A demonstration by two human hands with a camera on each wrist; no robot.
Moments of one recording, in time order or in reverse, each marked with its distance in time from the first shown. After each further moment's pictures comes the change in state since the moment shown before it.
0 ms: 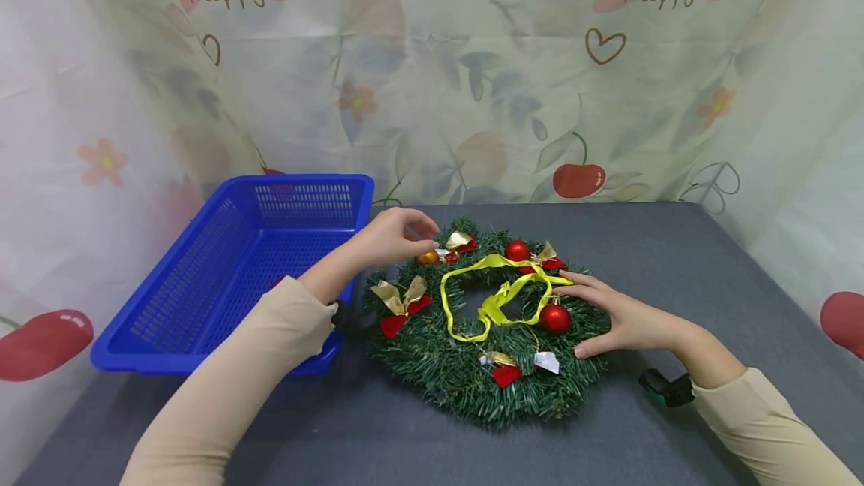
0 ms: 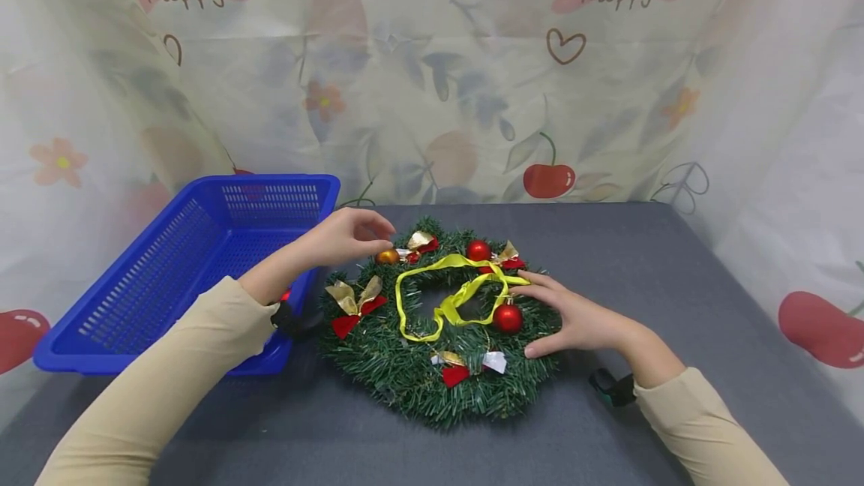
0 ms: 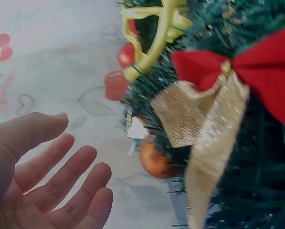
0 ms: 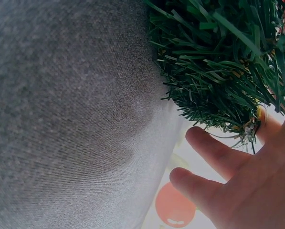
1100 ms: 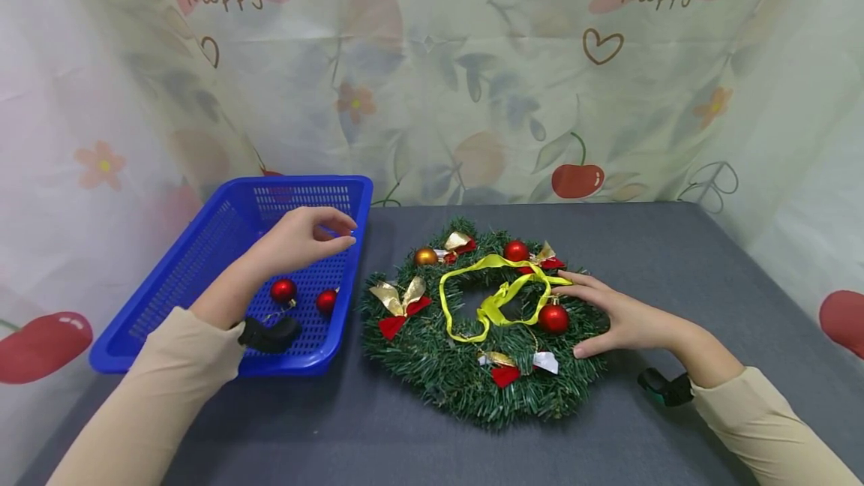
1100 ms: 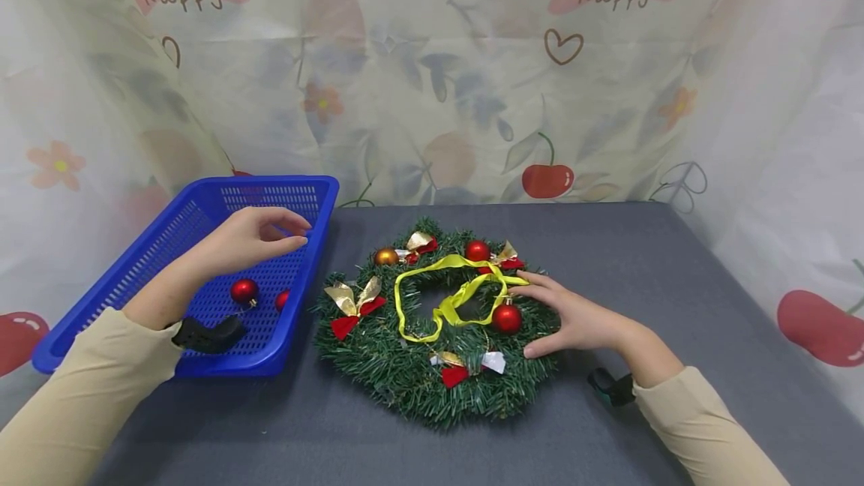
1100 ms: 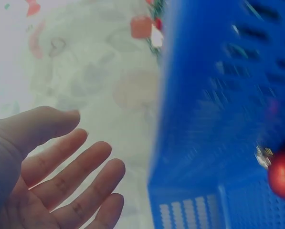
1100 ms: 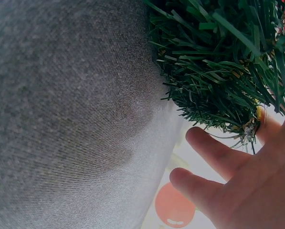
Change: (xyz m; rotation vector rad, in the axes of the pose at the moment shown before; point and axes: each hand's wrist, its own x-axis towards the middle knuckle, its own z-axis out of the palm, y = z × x) left_hand -0.073 -0.038 -0.054 0.069 0.157 -0.059; right_hand 0.001 0.003 0.001 -0.019 0.007 -0.012
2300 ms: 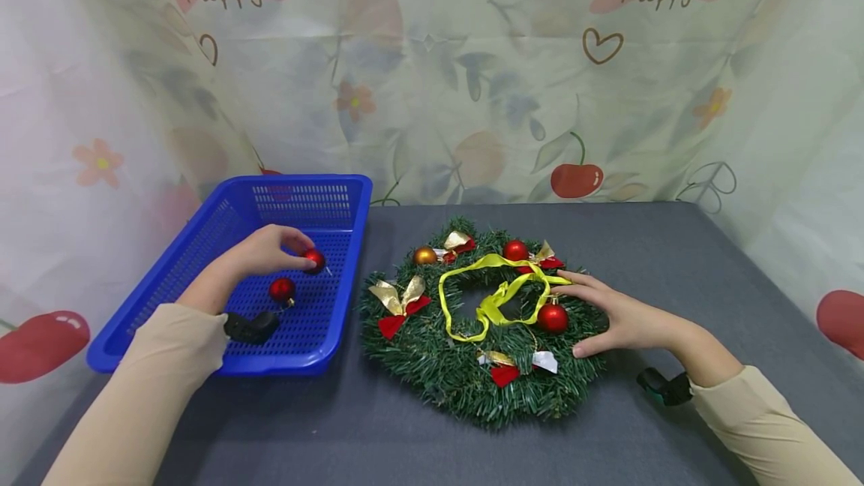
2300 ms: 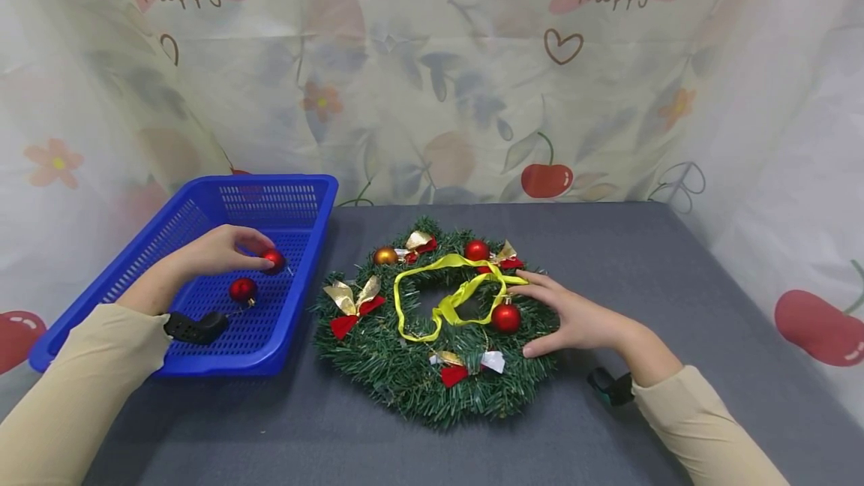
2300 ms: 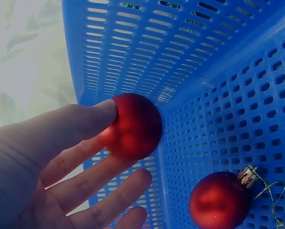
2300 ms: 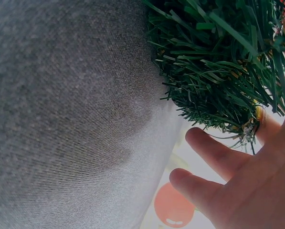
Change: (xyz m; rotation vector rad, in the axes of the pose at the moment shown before) left_hand -0.001 -0.072 -0.006 0.088 -0.143 -0.147; right_hand 0.000 -0.001 0.000 -0.011 0.002 0.001
